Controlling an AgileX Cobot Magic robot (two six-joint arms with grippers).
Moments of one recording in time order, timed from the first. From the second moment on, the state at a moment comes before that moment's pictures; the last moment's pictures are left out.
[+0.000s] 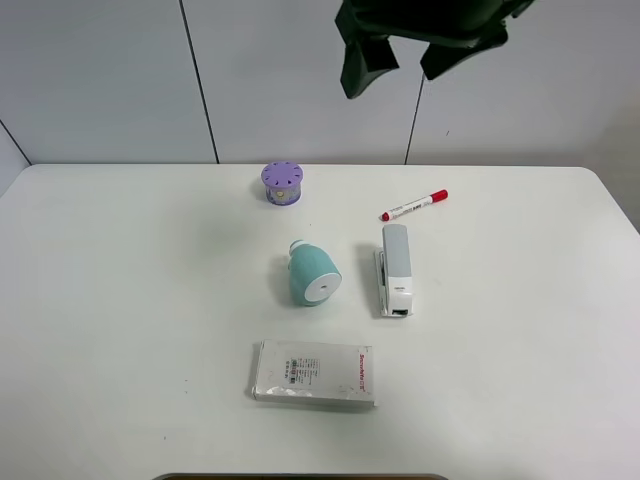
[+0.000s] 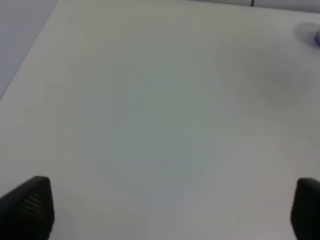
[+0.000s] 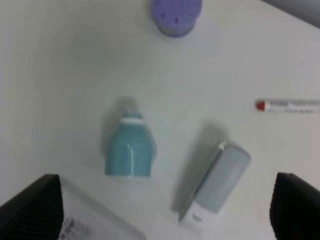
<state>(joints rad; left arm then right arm) -0.01 -0.01 -0.51 0.06 1.06 -0.07 0.62 1.56 -1.72 -0.01 1.22 0.10</state>
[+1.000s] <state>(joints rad) -0.01 -0.01 -0.51 0.06 1.06 -0.07 0.50 0.66 -0.87 -0.23 1.22 0.27</state>
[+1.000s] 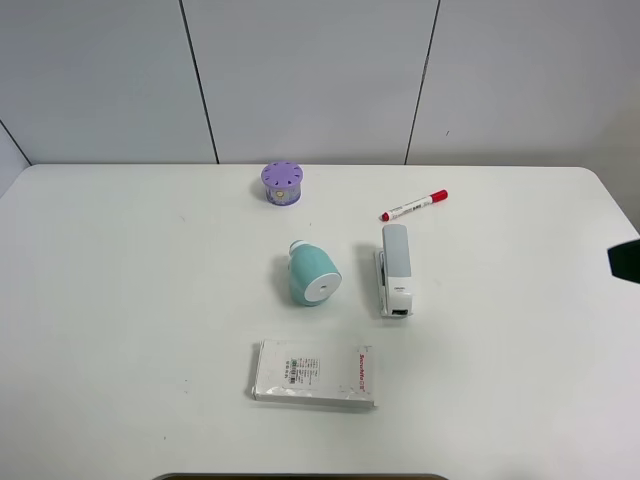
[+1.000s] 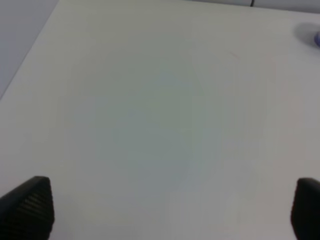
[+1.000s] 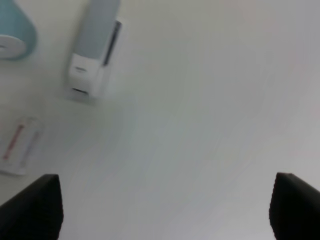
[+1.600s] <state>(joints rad) -0.01 -0.01 -0.51 0.06 1.06 -0.07 -0.03 0.04 -0.51 0.00 1.06 -0.06</state>
